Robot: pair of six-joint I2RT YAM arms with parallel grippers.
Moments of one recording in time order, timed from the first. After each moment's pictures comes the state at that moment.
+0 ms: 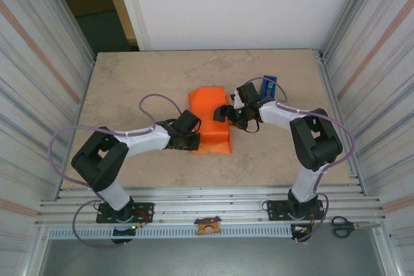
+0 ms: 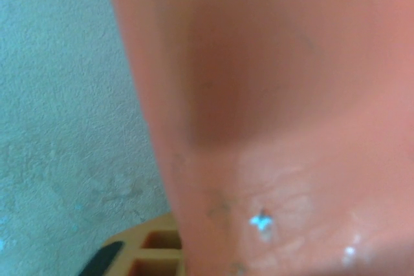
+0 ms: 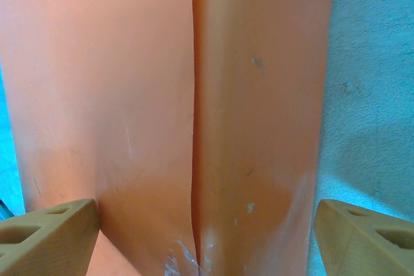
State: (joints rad) left arm -0.74 1.65 0.88 -0.36 -0.01 -0.55; right arm 0.46 1.80 1.08 -0.29 -0.45 0.62
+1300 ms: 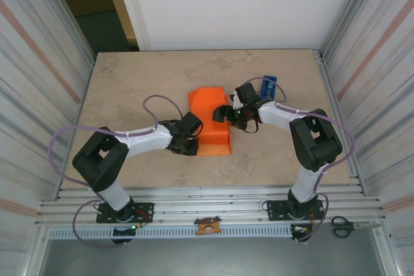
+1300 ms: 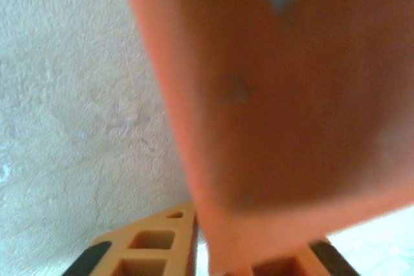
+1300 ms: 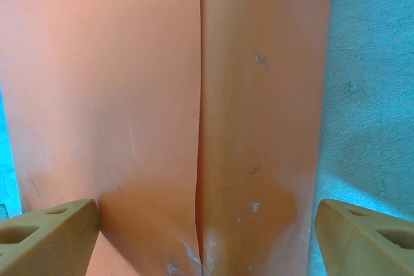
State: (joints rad) left arm -0.77 1.65 0.91 -0.53 0.00 -0.53; right arm 0.47 1.80 1.08 -0.29 -0.42 0.63
